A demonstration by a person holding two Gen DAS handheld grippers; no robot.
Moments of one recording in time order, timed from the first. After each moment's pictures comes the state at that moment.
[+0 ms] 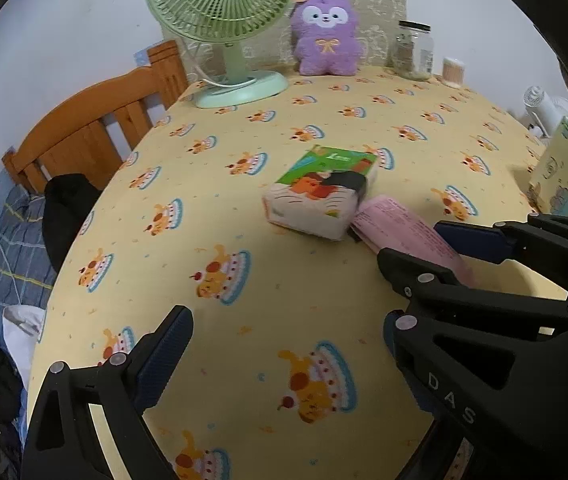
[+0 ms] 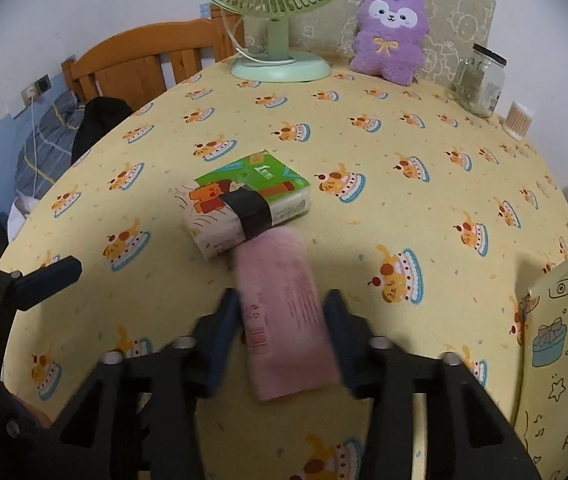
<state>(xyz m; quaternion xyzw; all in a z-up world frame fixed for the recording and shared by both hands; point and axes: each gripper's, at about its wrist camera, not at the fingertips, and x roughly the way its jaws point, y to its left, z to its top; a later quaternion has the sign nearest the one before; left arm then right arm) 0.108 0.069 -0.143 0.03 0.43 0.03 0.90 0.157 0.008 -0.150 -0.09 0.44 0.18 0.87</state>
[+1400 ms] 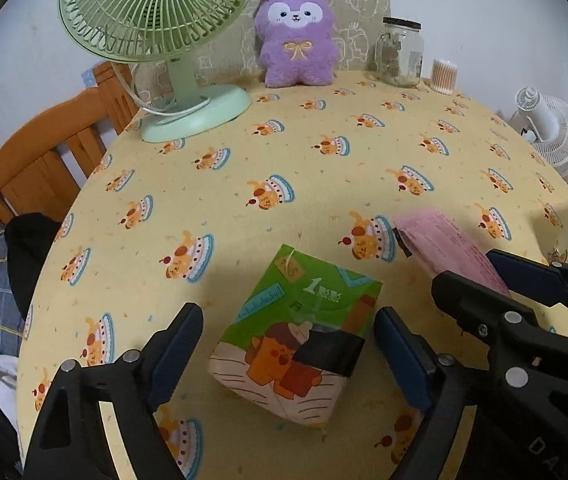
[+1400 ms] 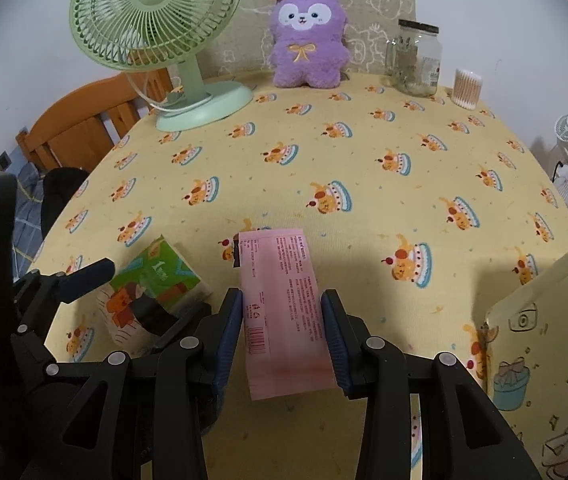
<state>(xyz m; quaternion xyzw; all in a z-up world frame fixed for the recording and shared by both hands) 0.202 0.059 -0.142 0.05 0.43 -0.01 0.90 0.215 -0.036 -0.135 0.00 0.44 0.12 0.89</state>
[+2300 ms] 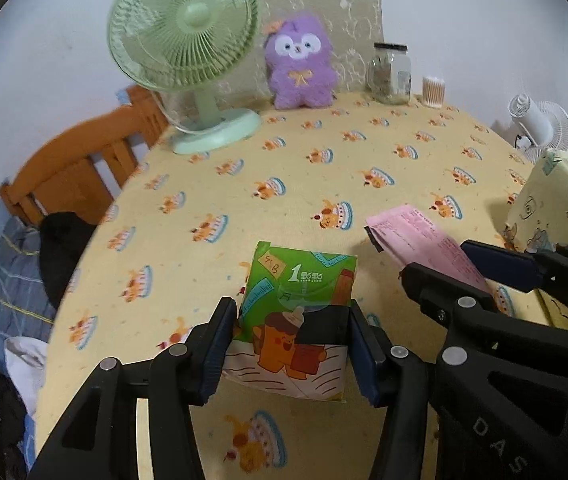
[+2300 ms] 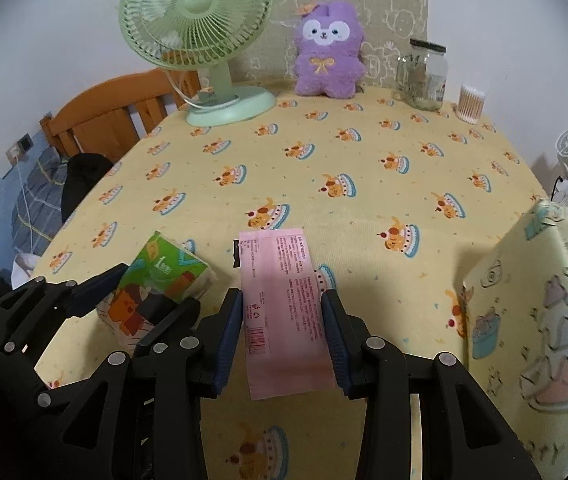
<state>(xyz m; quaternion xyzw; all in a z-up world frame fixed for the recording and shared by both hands) 0.129 0.033 -0.113 0.06 0.39 0.03 0.92 0.157 -0.045 -0.115 -0.03 0.41 0.15 0.90</state>
